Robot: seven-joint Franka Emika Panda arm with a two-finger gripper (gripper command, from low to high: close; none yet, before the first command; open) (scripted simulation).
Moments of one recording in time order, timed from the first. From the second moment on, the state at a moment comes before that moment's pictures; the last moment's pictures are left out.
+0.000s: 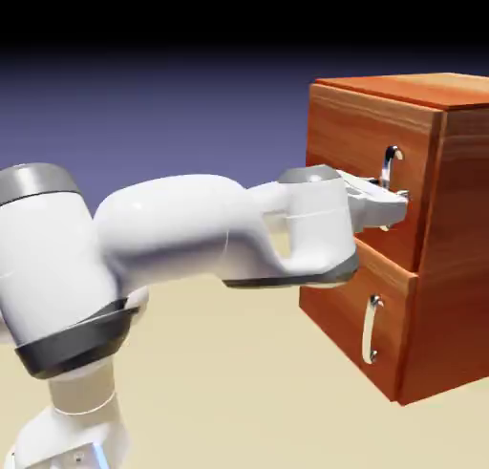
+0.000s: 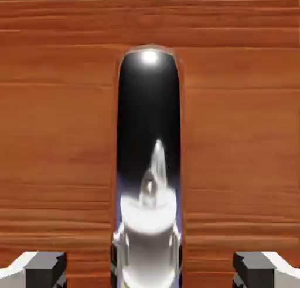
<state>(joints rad) 1.16 -0.96 -1.19 -2.39 -2.90 2.66 2.83</state>
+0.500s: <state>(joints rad) 0.67 -0.89 -0.68 -2.76 -2.53 2.39 2.90</state>
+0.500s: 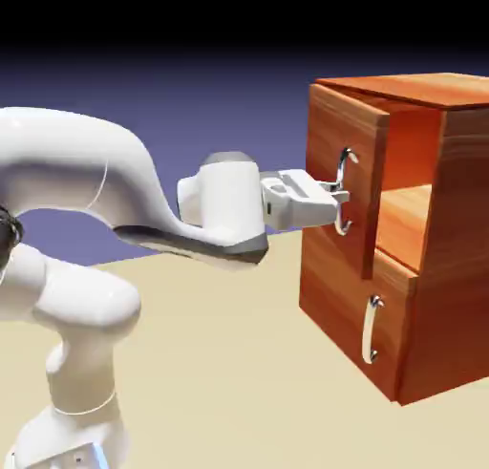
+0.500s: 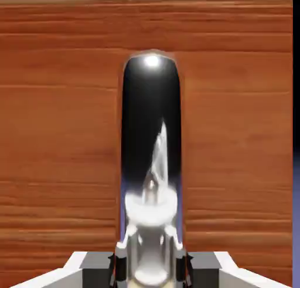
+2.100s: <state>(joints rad) 0.11 -0.65 0.97 -2.51 -0.89 1.37 2.82</state>
